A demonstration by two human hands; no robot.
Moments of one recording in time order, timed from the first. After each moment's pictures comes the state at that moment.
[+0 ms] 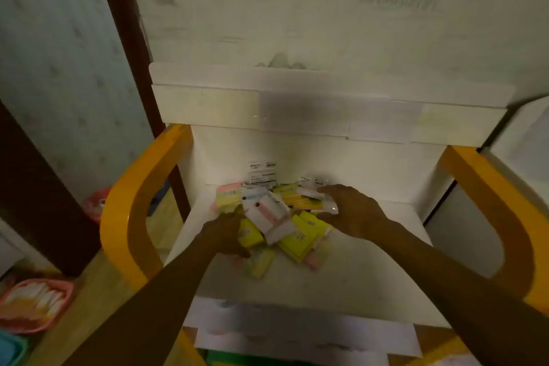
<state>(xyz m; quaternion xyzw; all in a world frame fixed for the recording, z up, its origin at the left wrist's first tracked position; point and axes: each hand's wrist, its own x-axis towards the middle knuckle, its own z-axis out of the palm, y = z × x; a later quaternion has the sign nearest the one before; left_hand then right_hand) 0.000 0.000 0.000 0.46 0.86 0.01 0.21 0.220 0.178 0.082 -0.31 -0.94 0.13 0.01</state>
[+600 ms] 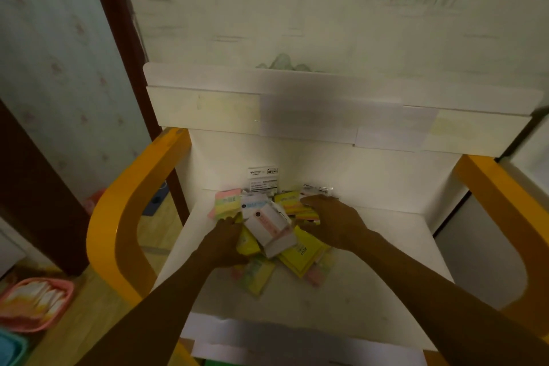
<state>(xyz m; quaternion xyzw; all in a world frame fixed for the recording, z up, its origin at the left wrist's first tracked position) -0.009 0.011 -0.017 0.47 0.87 0.06 0.16 0.176 0.186 0.058 -0.27 -0.95 0.14 -0.01</state>
